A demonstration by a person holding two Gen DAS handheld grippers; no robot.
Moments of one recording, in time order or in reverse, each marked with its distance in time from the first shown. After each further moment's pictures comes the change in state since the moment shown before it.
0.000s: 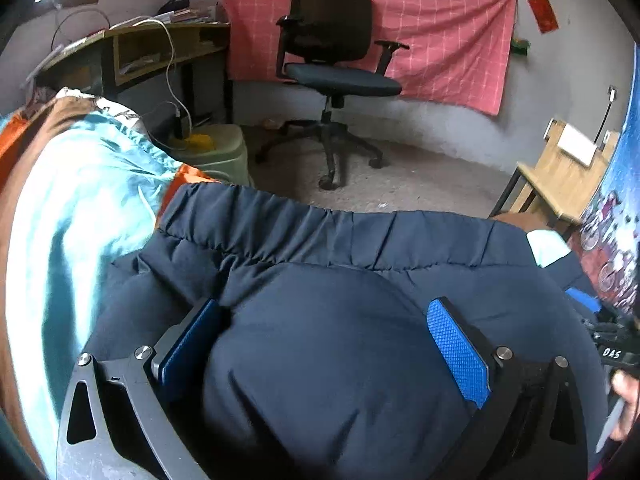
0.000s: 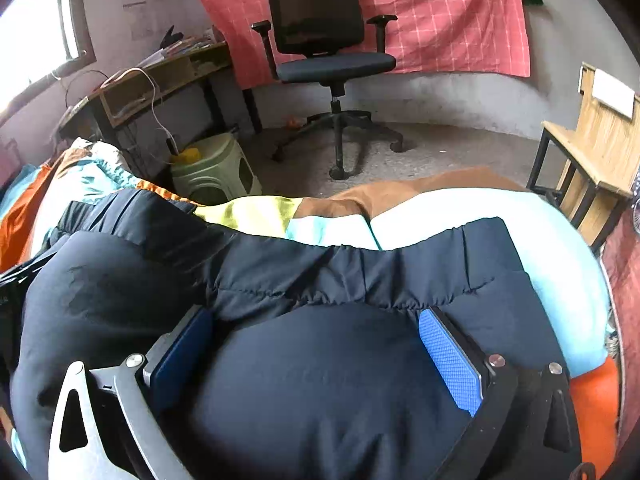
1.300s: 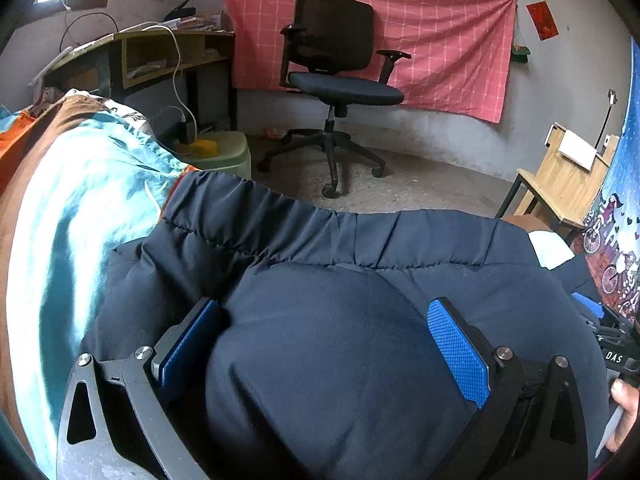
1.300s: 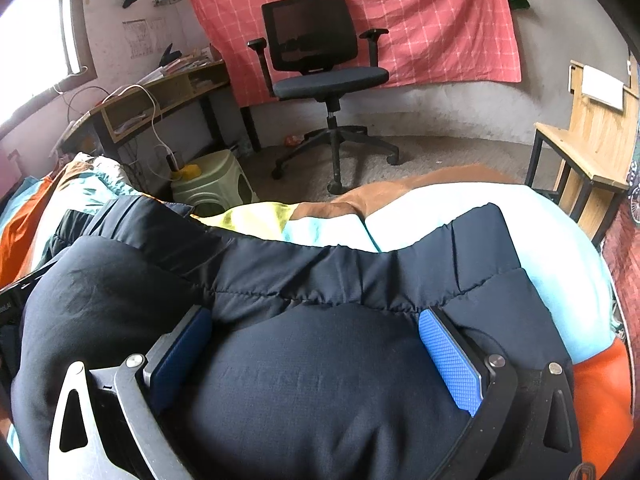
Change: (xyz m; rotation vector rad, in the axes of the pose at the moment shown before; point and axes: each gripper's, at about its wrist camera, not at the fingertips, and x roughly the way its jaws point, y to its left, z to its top) left arm -0.003 0.005 -0.004 0.011 -0.028 0.047; right arm -0.007 -0.001 -0.010 0.015 -0.072 -0.016
